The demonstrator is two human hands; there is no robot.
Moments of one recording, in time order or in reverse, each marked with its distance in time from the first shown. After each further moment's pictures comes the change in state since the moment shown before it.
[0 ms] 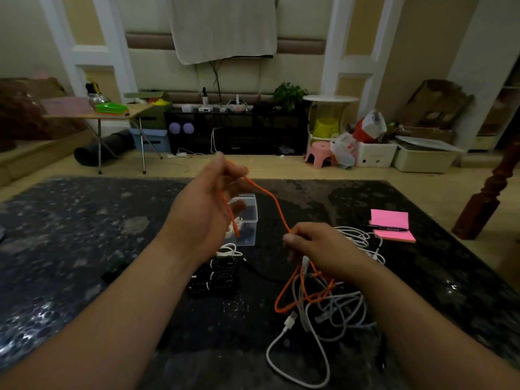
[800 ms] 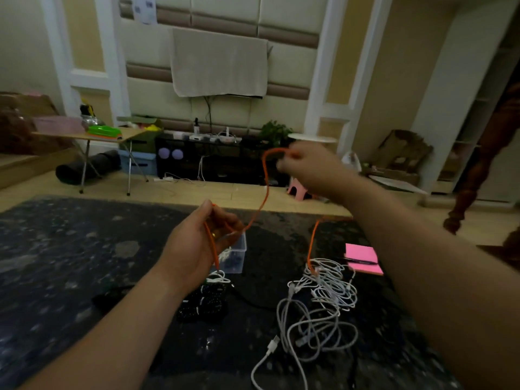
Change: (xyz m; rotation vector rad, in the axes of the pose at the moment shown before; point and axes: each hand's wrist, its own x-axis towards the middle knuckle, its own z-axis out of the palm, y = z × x) left_hand -0.021 0.016 -0.007 -0.122 0.102 -0.103; right_hand 0.019 -0.171 -0.129 -0.169 0.230 -0.134
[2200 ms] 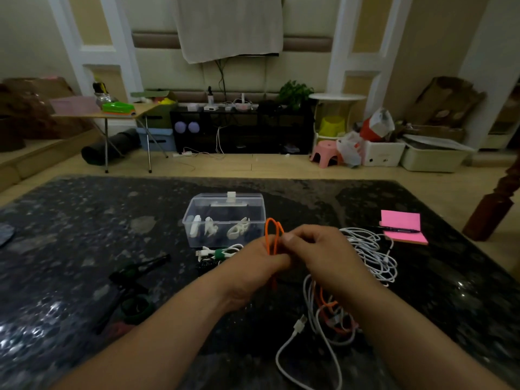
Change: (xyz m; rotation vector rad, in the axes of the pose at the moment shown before) left_hand 0.018 -0.112 -0.016 0.581 -0.383 -0.220; right_hand -0.094 0.090 0.158 0.470 0.006 0.249
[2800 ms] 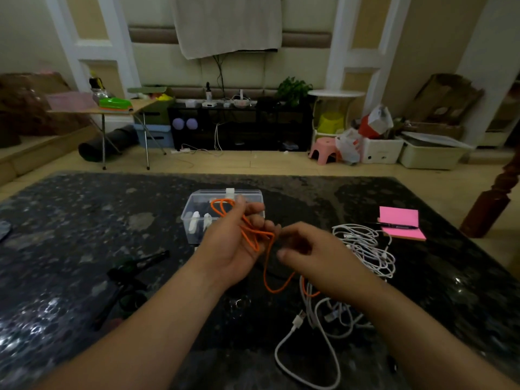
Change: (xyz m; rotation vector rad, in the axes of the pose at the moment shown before) left_hand -0.007 0.043 -0.011 -0.768 0.367 -0.014; right_hand -0.003 0.011 -0.008 -0.250 -0.143 -0.075
